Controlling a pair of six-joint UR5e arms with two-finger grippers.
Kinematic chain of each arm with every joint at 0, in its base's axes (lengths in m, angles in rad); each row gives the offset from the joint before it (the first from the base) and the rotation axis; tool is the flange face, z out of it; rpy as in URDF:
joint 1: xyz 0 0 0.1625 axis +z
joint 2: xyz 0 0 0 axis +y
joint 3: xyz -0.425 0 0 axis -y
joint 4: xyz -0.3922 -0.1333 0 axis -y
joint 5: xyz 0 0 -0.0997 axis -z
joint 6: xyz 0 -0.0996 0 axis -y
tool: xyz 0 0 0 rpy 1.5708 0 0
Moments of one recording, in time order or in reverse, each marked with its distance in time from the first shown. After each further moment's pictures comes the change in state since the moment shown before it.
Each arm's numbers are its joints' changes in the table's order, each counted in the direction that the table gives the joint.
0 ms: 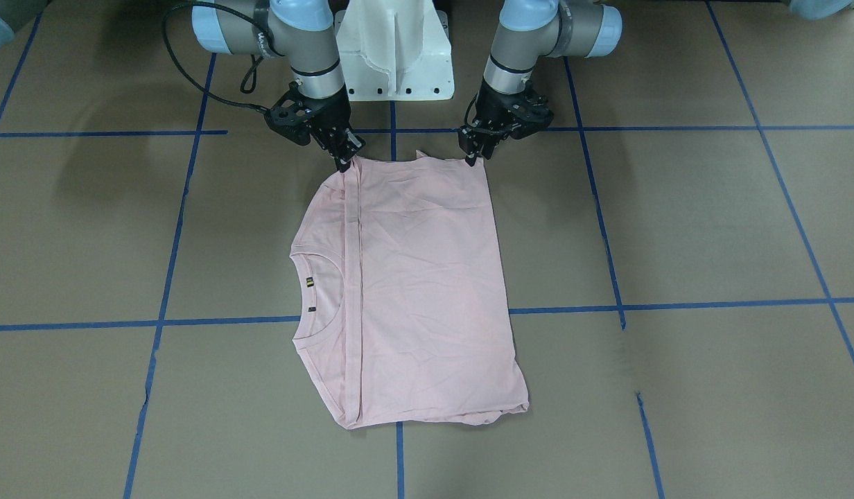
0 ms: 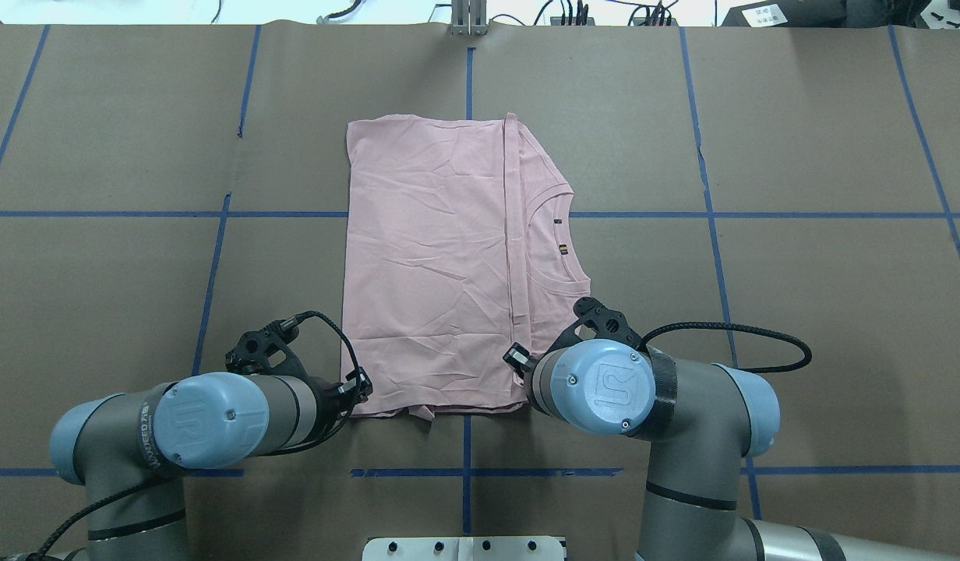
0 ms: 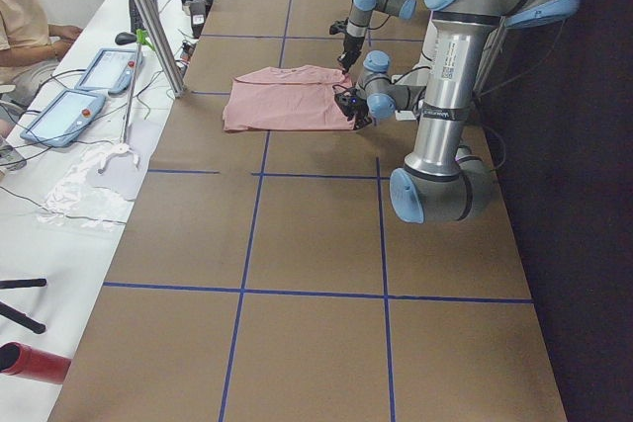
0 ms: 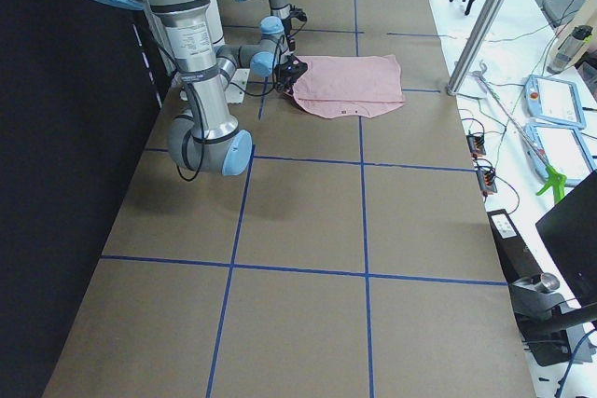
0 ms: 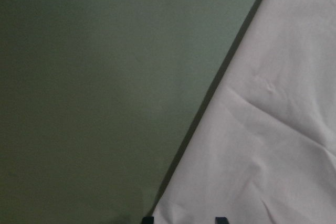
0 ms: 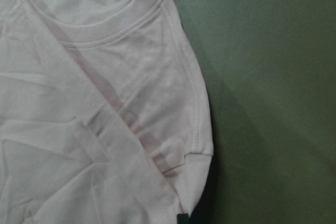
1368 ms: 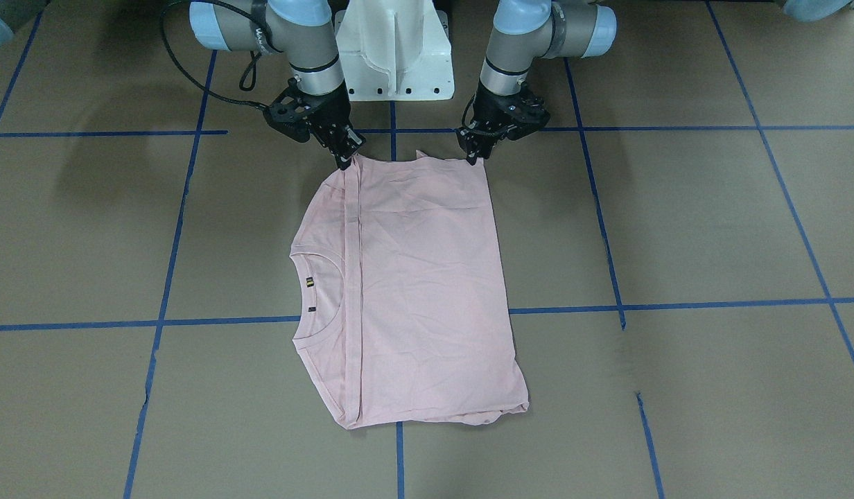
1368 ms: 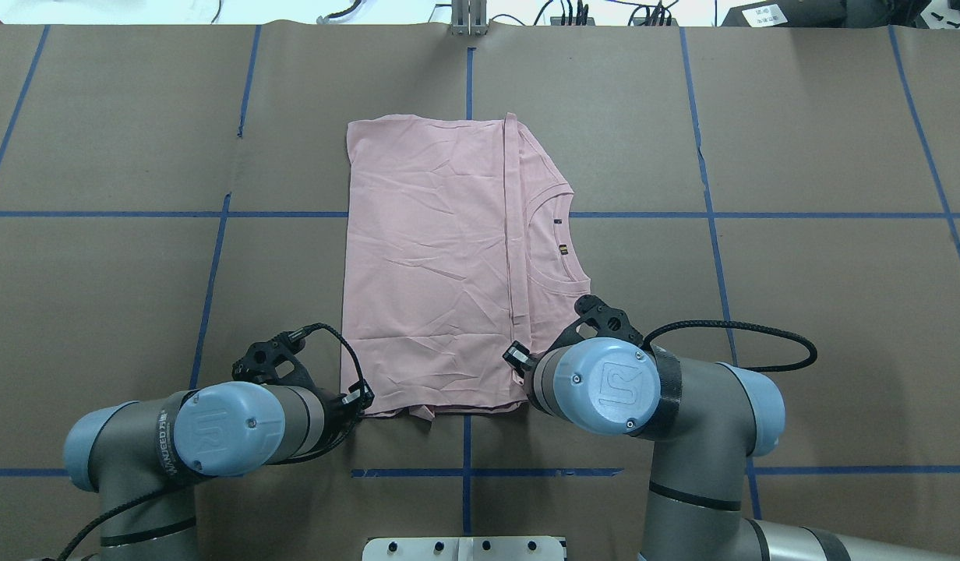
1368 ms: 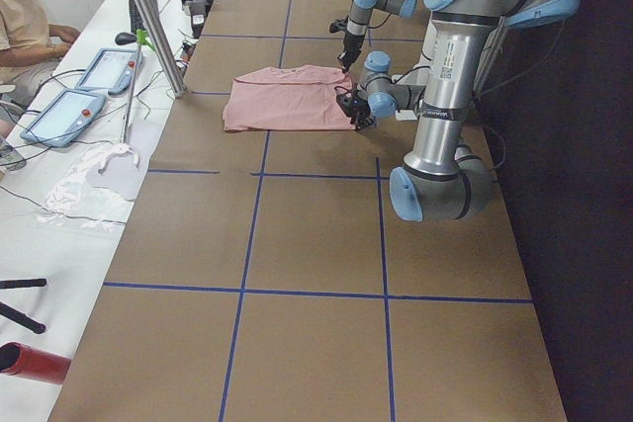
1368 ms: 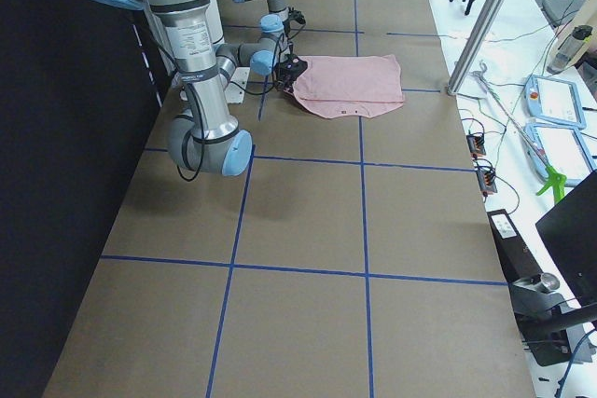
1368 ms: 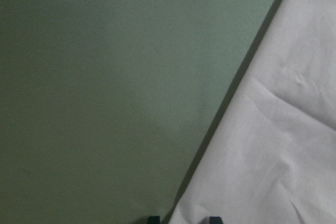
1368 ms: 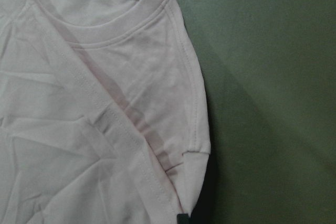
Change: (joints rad) left arm 0.013 0.014 0.007 0.026 -0.004 0.000; right arm 0.002 0.002 0.016 -0.003 0.001 0.000
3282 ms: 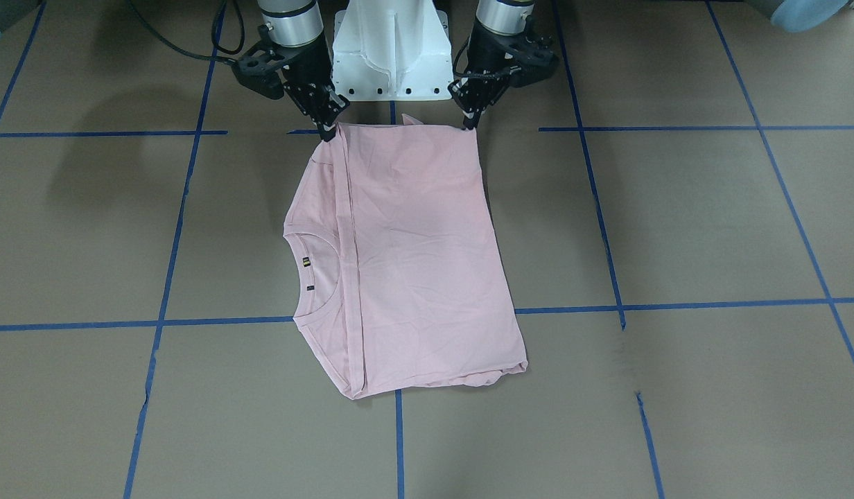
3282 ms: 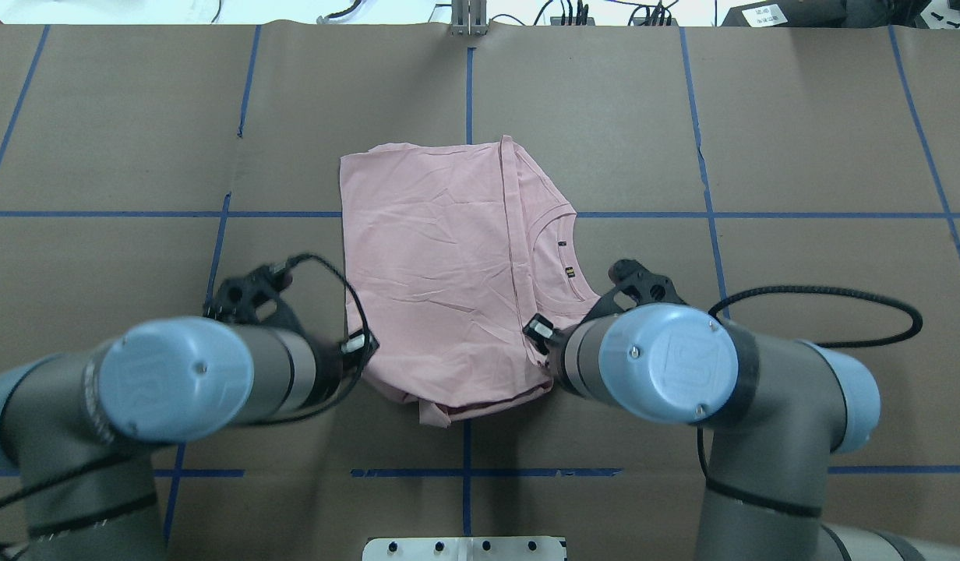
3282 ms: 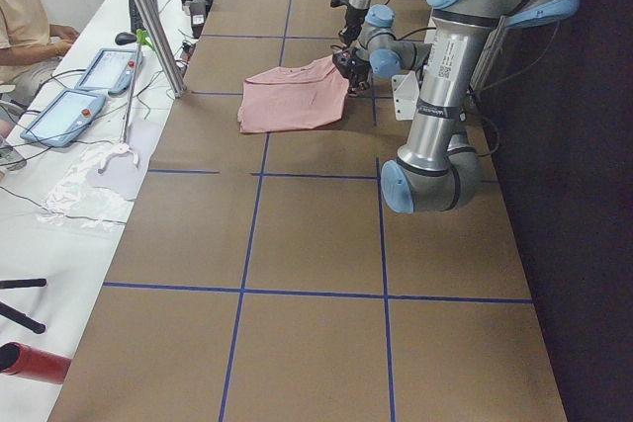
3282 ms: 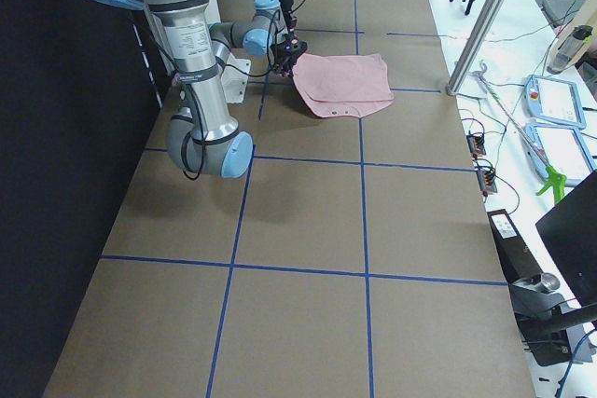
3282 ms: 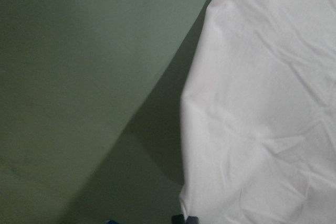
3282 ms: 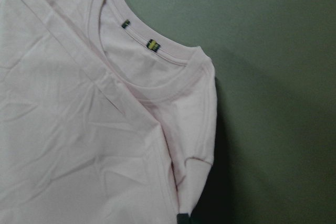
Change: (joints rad) left arm -0.135 0.130 -0.219 0.295 -0.007 0.080; right arm 0.084 -0.018 0.205 -0.198 0.018 -0.059
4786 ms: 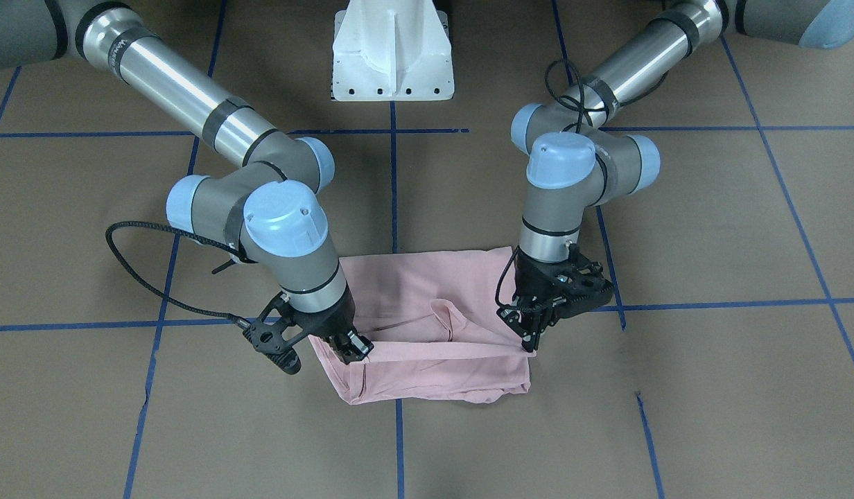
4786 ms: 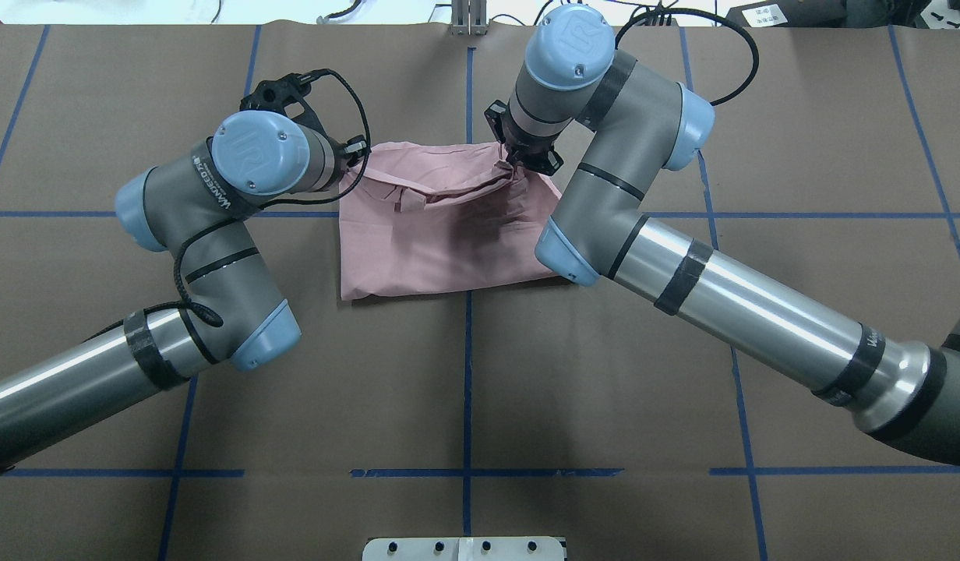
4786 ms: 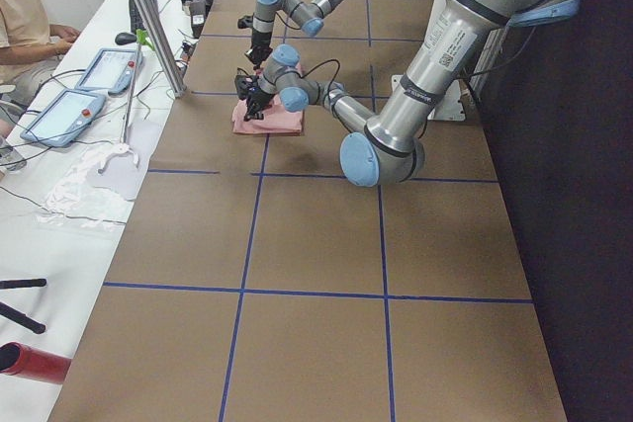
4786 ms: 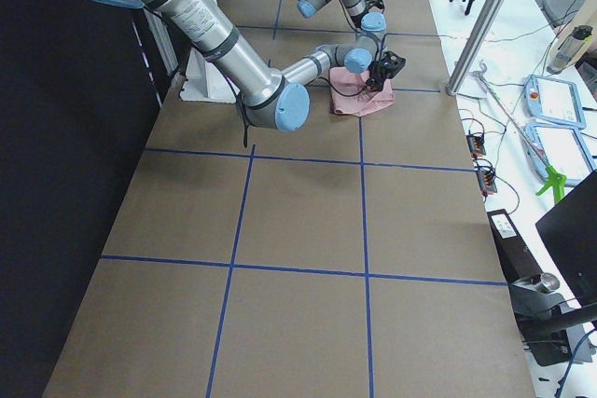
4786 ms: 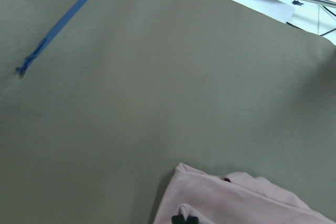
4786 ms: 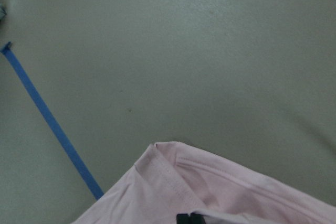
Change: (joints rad) left arm -0.344 0.251 0.870 -0.612 0.069 0.442; right arm 0.389 -0.480 -1.117 0.616 0.265 -0.257
